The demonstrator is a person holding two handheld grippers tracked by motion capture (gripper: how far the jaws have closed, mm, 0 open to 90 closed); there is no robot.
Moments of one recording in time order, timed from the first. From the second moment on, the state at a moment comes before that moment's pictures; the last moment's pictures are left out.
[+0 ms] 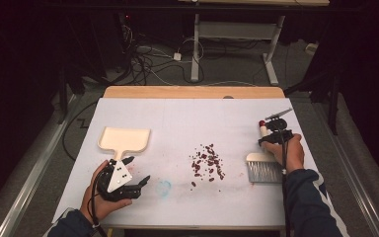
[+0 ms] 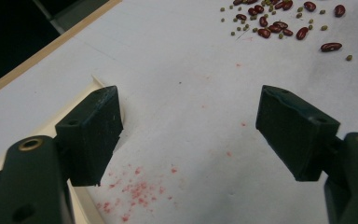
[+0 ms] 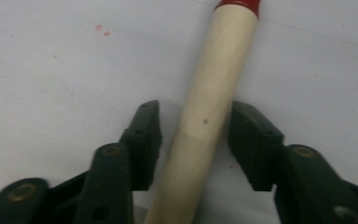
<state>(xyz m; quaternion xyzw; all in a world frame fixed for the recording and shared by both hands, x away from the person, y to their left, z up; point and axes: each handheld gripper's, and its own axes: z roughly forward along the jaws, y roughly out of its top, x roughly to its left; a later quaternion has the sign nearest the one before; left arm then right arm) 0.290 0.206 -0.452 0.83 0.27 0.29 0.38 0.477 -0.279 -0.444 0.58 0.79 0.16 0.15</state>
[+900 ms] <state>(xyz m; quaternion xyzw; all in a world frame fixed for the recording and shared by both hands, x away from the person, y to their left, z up) 0.291 0.206 -0.453 0.84 0.27 0.28 0.38 0.477 -0.274 -0.439 0.55 0.80 0.16 0.14</state>
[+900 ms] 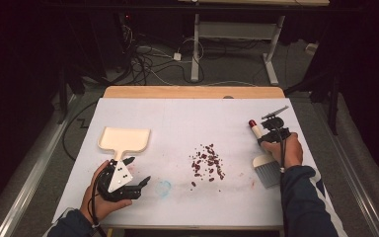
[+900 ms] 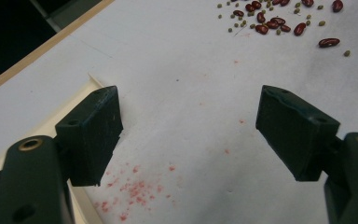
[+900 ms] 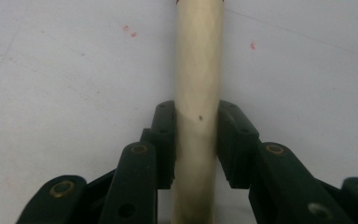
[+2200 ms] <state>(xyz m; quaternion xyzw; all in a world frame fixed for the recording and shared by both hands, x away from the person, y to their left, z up) 0.291 0.206 -0.451 0.83 0.28 0.28 0.39 0.375 -0.255 -0.358 0.42 0.72 0.47 0.28</state>
